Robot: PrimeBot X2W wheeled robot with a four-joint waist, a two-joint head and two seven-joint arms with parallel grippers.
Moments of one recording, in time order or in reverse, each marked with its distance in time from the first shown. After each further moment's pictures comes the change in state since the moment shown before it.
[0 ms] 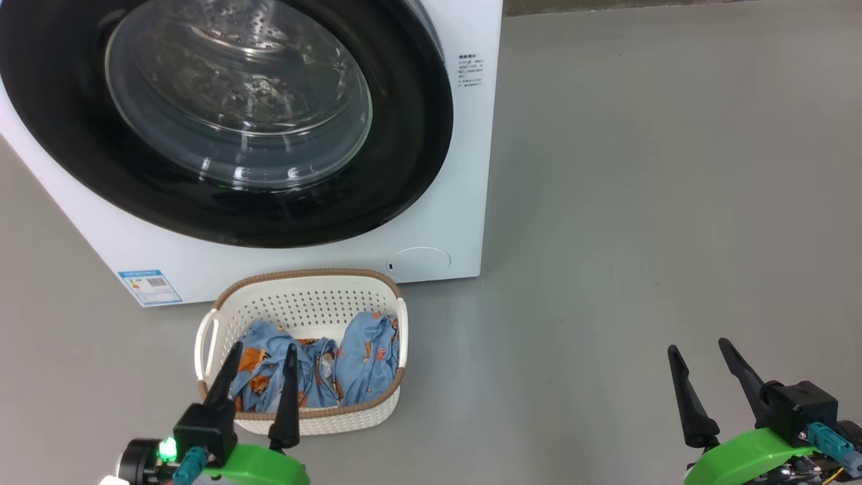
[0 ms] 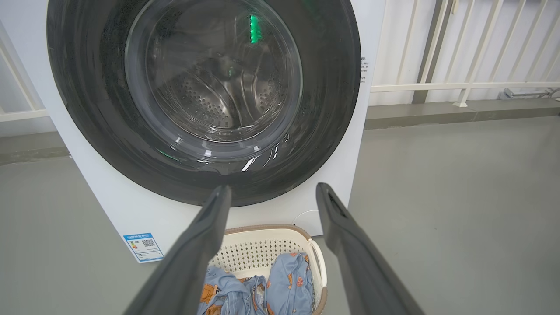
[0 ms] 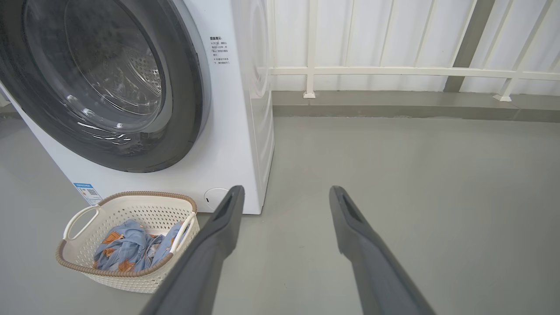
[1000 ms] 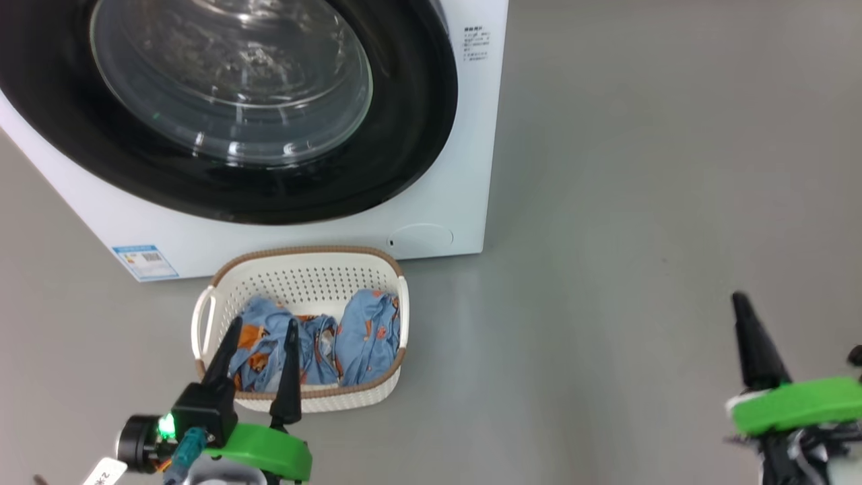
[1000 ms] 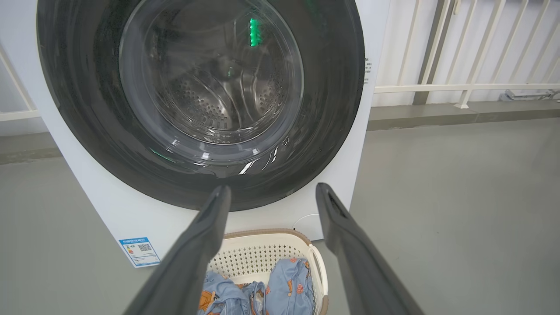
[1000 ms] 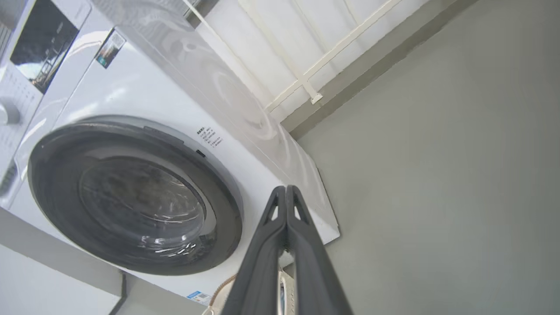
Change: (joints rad) left arm -0.037 -0.002 -0.004 -0.017 -0.002 0.008 0.000; right arm -0.091 0.016 -0.067 0.013 0.620 0.000 0.109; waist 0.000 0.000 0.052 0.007
